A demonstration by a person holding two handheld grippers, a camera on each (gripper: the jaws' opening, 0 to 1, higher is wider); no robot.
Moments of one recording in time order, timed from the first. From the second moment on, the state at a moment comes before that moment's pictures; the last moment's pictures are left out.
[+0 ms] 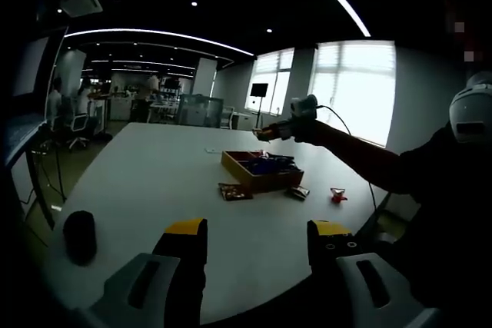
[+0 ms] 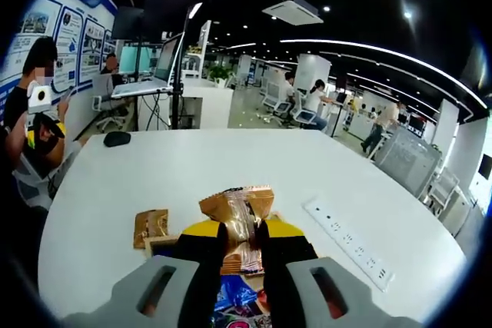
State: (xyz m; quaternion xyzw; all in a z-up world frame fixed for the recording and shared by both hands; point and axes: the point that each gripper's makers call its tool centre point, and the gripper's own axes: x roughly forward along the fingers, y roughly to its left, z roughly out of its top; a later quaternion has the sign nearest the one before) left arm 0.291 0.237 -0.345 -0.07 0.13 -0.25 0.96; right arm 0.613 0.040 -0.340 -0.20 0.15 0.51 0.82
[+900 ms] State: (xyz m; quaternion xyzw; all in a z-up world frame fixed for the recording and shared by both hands) left arm 0.292 0.241 -0.351 -0.08 0.14 -0.25 0.95; right arm 0.661 0.049 -0.379 -0.26 0.21 0.49 0.81
